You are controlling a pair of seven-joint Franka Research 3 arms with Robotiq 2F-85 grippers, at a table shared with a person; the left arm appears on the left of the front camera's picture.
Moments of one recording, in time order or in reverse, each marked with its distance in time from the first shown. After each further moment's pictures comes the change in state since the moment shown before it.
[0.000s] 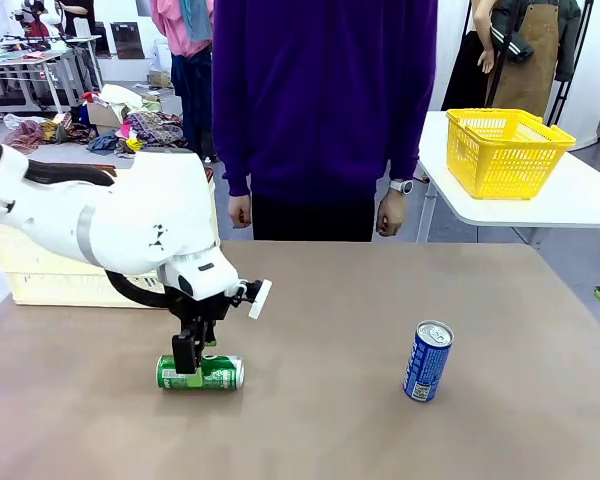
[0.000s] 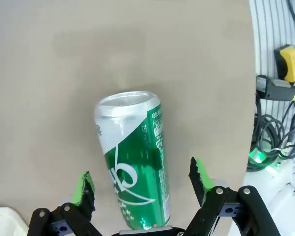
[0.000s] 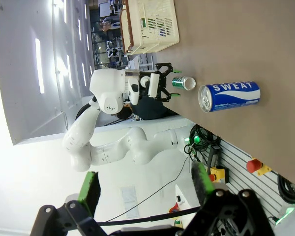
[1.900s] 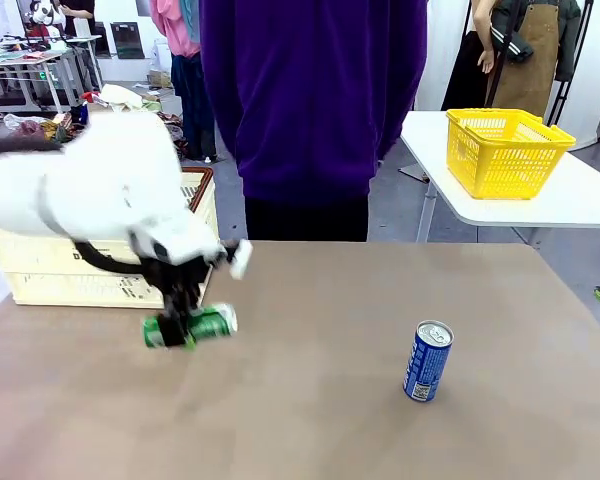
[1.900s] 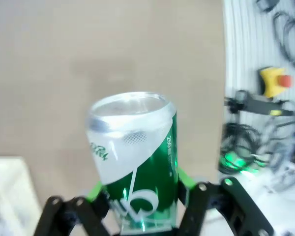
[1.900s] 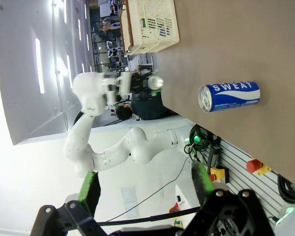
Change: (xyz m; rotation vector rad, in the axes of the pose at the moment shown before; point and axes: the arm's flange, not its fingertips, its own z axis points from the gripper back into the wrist) left arm -0.042 -0.016 0.091 0.021 -0.154 0.120; right arm 0.000 0.000 0.000 0.000 0.000 0.000
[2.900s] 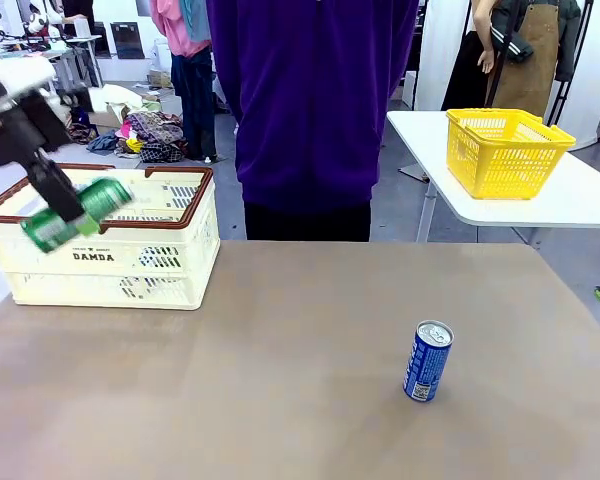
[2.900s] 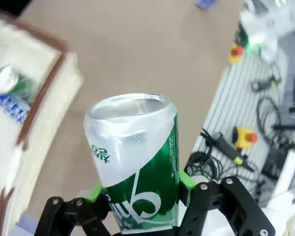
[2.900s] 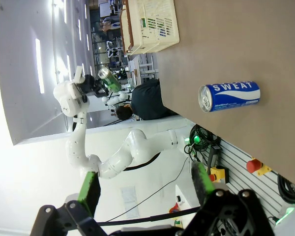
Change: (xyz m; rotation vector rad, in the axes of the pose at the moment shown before) left arm -0.129 -0.002 0.177 0.093 -0.280 0.526; right arm 0.000 0.000 0.000 0.000 0.000 0.000
